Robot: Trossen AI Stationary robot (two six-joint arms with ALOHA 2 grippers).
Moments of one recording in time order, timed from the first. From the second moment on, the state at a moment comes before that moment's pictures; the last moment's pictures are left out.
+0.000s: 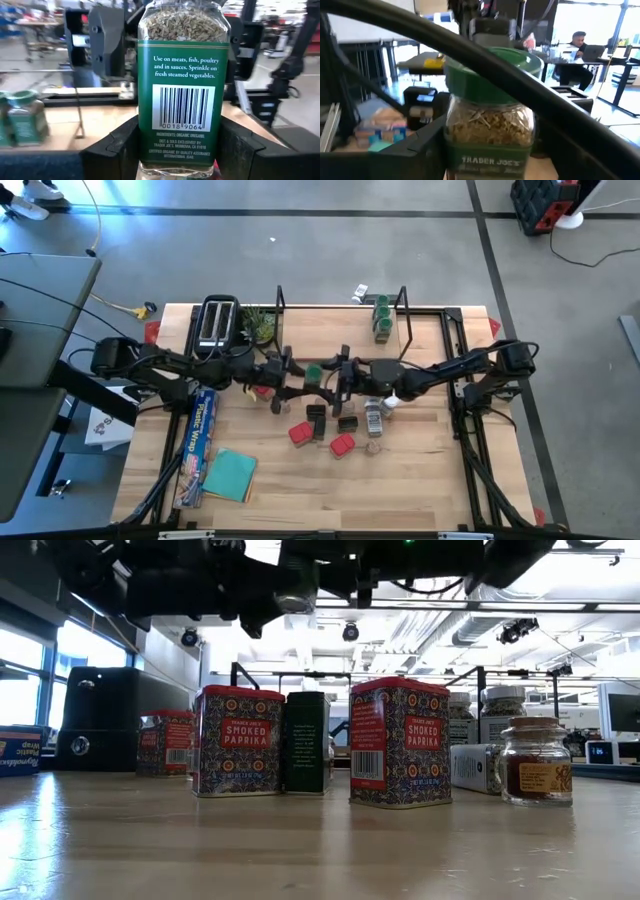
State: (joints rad) left arm 0.10 1.37 0.52 0.86 0.26 -0.02; right arm 0.06 1.63 0.89 0.76 0.18 -0.06
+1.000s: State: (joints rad) left arm 0.24 1.38 0.51 0.75 0.96 -0.17; right arm 0.06 1.73 1.55 -0.25 -0.20 -0.33
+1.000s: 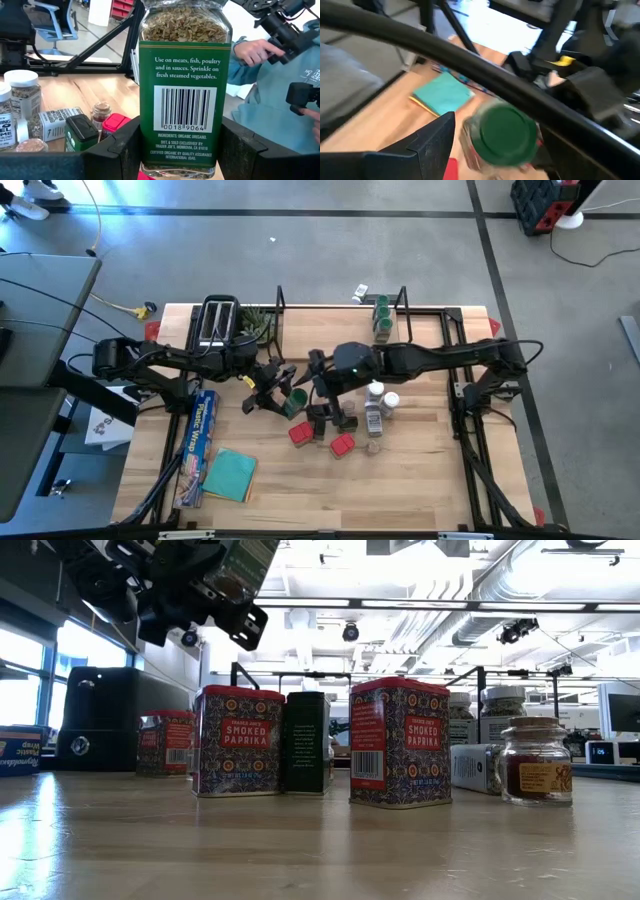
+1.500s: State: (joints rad) left arm 0.24 1.38 0.51 0.75 0.95 -0.17; right arm 0.05 1.76 1.57 -0.25 -0.27 -0.30
